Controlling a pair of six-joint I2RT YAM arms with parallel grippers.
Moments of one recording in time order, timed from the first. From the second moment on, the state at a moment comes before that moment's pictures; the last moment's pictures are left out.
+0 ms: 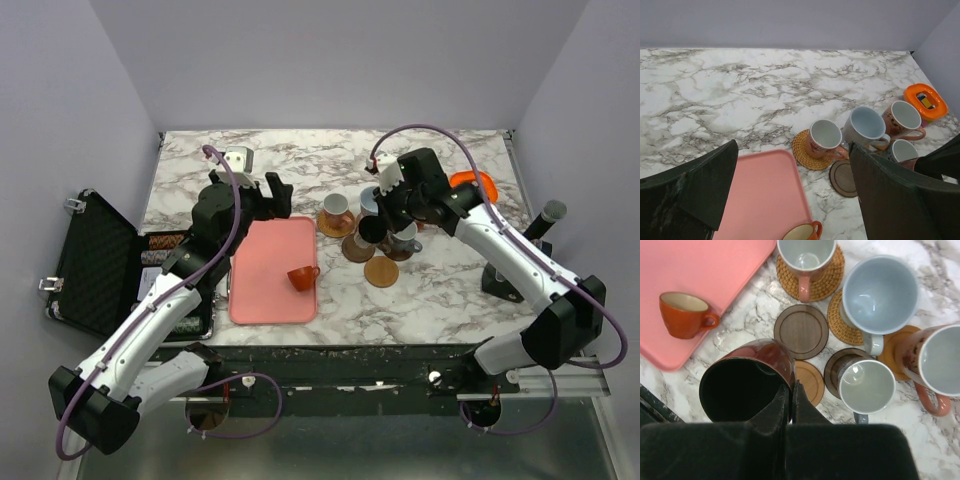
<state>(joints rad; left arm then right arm) -0.52 0.97 0.94 -0.09 -0.20 -0.29 0.54 1.42 1.34 -0.70 -0.15 -0.14</state>
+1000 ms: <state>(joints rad) -0.52 1.04 0.94 -0.11 -0.17 -0.26 0.50 1.78 1.50 -0.76 -0.23 -0.23</state>
